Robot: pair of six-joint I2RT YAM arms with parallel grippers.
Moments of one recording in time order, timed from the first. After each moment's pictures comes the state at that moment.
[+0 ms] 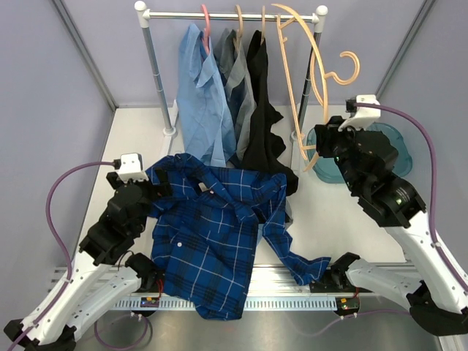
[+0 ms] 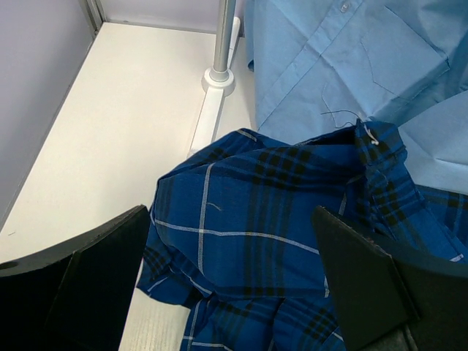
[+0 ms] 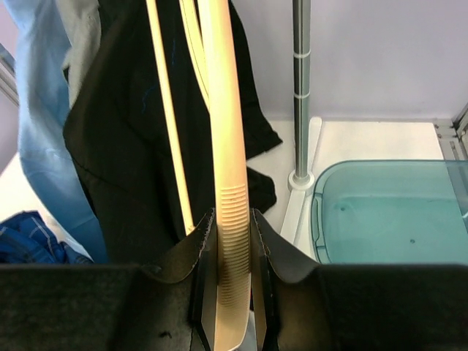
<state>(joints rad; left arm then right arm) -0.62 0.53 0.74 -0.47 -0.66 -0.24 0.64 0.96 1.37 -0.51 0.47 0.19</state>
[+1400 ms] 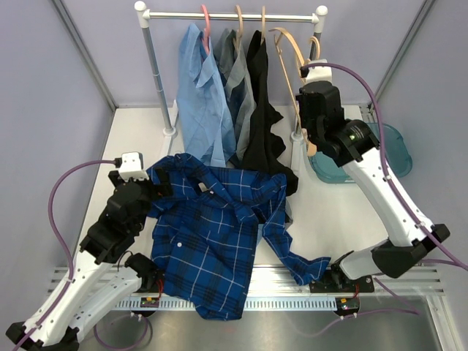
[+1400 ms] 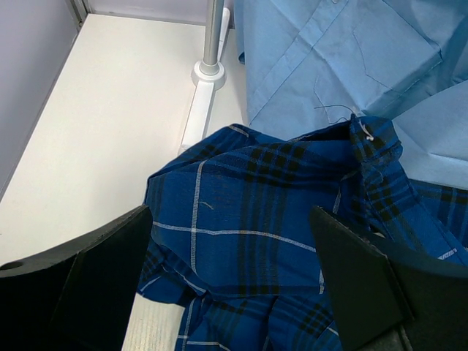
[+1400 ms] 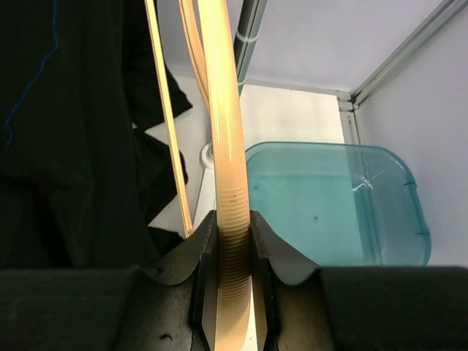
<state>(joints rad) -0.56 0.54 0.74 -0.47 -0.57 -0.25 0.59 1.42 1.77 -0.77 0.64 0.04</state>
